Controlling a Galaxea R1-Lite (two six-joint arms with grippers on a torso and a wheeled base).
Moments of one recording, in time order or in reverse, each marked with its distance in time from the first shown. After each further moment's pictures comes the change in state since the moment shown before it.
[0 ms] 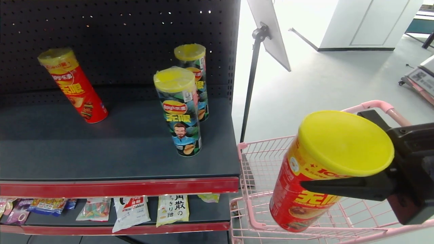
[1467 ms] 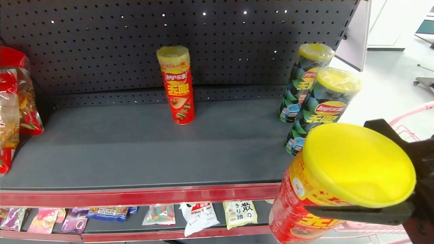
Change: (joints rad) left arm 0.001 0.000 0.000 -0.001 0.000 0.001; right arm 0.095 -0.032 0.021 0.000 -0.046 0.012
